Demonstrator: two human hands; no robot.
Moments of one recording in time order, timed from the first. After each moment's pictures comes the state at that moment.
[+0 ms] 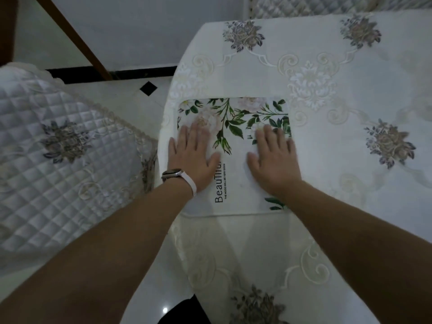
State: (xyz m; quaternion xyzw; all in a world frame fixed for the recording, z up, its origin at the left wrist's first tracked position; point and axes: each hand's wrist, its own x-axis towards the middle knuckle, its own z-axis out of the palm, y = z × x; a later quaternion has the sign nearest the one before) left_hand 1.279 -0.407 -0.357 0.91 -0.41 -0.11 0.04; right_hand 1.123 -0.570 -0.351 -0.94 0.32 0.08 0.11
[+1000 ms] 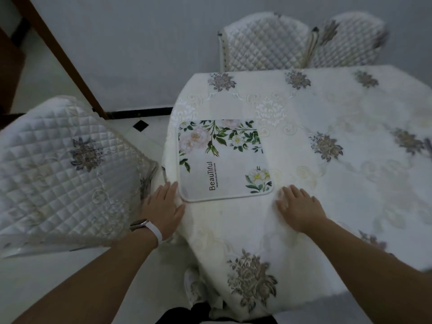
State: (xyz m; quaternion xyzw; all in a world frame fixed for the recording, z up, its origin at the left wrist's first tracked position) left_hand 1.218 -0.243 -0.315 0.90 -0.40 -0.18 0.09; right_hand 0.947 -0.517 -0.287 -0.88 0.42 0.22 0.08
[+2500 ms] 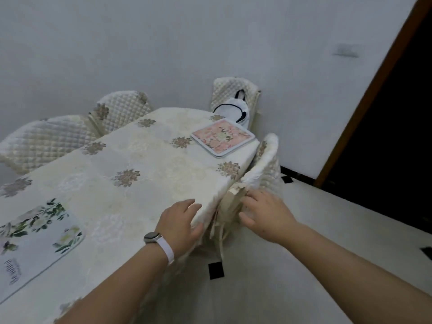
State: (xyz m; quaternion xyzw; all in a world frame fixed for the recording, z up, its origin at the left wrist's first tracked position) left_hand 0.702 -0.416 -0.142 0.56 -0.81 -0.05 0.17; right_hand 0.446 -0.427 -0.116 -0.82 0.57 -0.05 0.04
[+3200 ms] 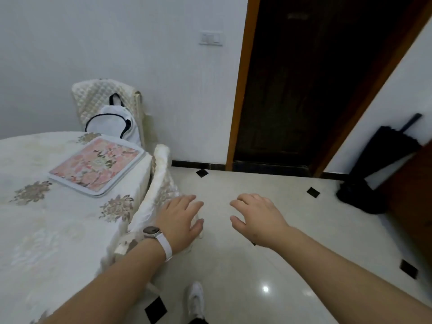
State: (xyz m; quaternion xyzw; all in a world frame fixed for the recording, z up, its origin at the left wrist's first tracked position) left_hand 0.425 -0.573 -0.157 0.31 -0.94 -0.05 0.14; right_hand 0.217 -0.454 -0.135 -0.64 0.76 -0.04 0.05
